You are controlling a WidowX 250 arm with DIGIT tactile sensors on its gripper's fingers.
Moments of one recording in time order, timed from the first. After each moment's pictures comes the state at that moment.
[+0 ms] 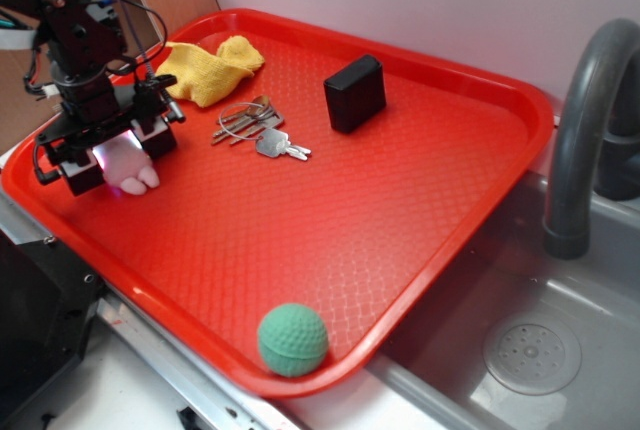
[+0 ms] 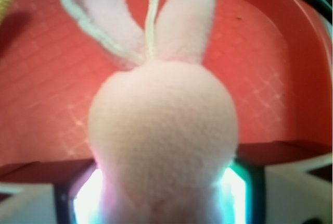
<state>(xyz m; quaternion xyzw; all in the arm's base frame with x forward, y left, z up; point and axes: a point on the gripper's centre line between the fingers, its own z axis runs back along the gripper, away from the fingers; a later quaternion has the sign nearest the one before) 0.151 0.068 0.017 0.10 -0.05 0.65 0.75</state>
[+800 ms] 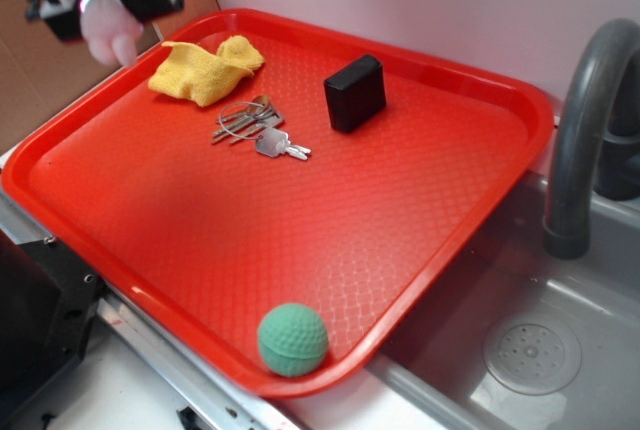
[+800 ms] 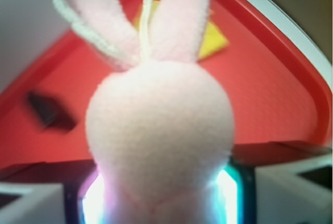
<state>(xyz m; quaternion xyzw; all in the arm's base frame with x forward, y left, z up) 0.204 0.001 0.178 -0.07 -0.09 0.28 0.95</state>
